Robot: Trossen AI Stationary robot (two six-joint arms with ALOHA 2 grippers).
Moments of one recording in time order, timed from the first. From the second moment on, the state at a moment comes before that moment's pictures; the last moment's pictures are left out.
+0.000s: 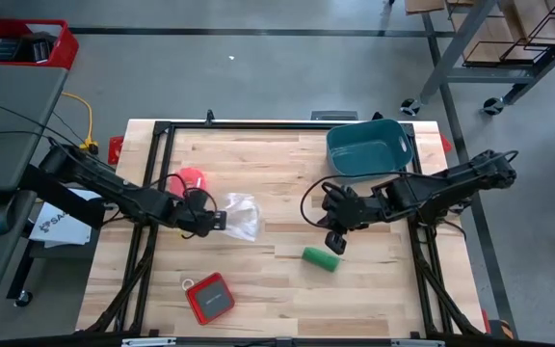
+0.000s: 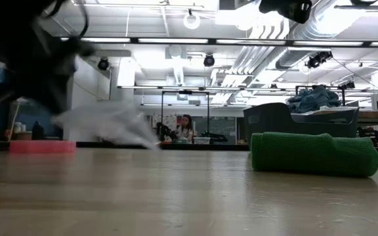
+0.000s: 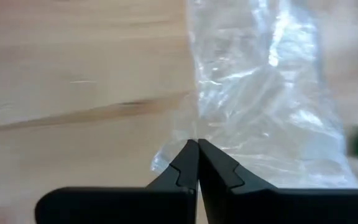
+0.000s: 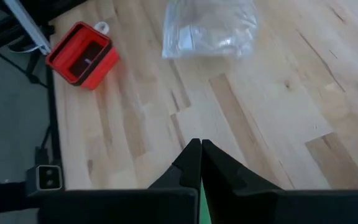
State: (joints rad) left arm -0.34 1.13 0.57 -0.56 -0.35 -1.71; right arm 0.32 1.37 1.25 -0.74 0.21 0.65
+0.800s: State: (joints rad) left arm -0.08 1.23 1.17 -0.55 -0.33 -1.25; right arm 0.34 1.46 1.71 -0.74 0.43 -0.01
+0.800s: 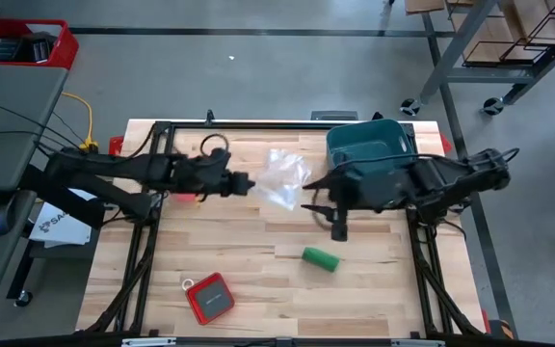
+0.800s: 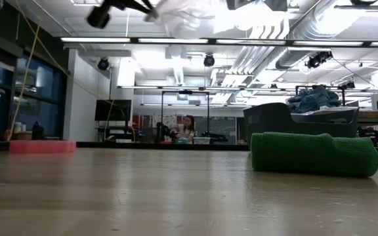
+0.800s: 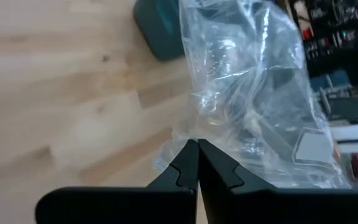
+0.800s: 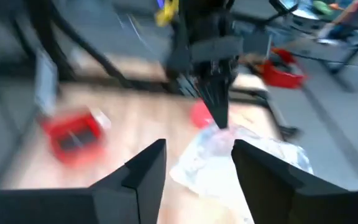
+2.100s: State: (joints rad) left arm 0.02 1.49 1.49 -0.53 -0.28 -0.98; right arm 0.31 1.76 2.08 -1.27 0.68 0.04
